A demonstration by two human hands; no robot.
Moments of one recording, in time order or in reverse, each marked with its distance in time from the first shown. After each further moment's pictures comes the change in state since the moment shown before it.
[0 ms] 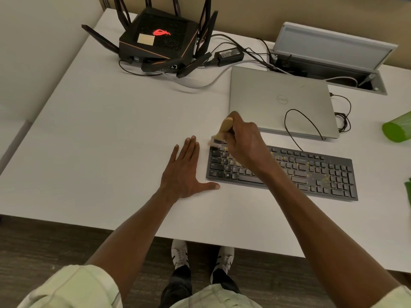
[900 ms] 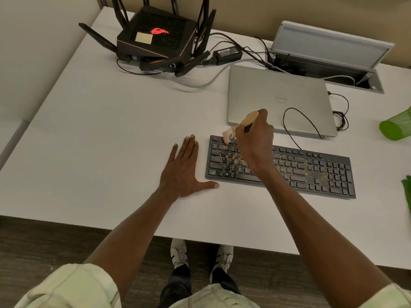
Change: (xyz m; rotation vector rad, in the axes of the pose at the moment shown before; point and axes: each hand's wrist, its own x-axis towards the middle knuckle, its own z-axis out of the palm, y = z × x) left_hand 0.001 -0.001 0.001 -0.021 -0.003 0.003; right_hand -0.002 0.006 0.002 0.112 0.290 0.483
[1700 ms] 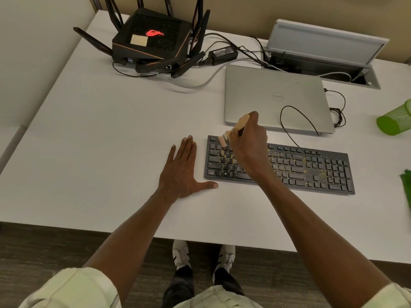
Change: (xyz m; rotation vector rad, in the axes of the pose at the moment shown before) left_hand 0.001 0.000 0.000 0.005 0.001 -0.004; right_hand -0.009 -0.002 0.001 -0.061 -0.055 -0.025
